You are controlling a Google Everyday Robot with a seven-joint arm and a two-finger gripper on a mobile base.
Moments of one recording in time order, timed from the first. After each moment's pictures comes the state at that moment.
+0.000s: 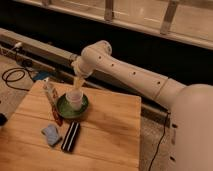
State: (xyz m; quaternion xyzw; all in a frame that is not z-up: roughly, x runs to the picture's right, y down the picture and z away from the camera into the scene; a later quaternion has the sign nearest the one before) arm -0.169 -0.067 0.763 -0.14 -0.29 -0.01 0.95
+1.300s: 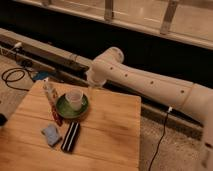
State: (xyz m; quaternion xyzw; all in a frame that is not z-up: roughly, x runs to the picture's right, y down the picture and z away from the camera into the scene) arm -0.076 -0.014 0.737 -0.15 -0.20 0.01 0.97
